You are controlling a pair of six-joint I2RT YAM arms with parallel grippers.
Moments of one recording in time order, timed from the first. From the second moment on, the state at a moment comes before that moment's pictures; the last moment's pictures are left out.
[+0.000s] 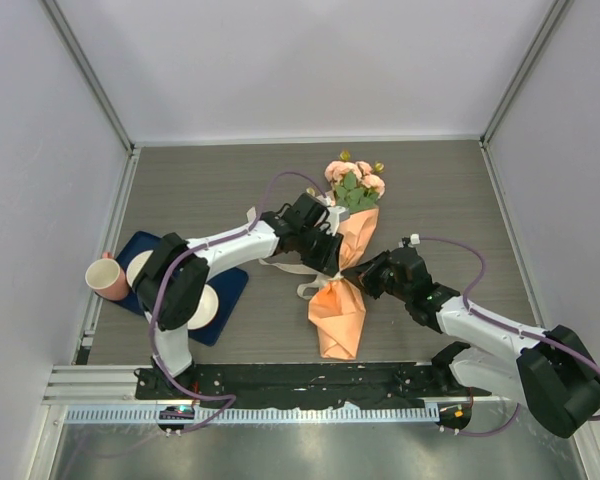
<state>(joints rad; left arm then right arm) -0.78 1.85 1.30 -0.39 0.44 -0.32 0.57 1.06 0.35 0.18 -0.09 1.38</state>
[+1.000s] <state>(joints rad) -0.79 1.73 1.28 -0.28 0.29 -0.40 0.56 1.02 0.36 0.04 -0.08 1.23</state>
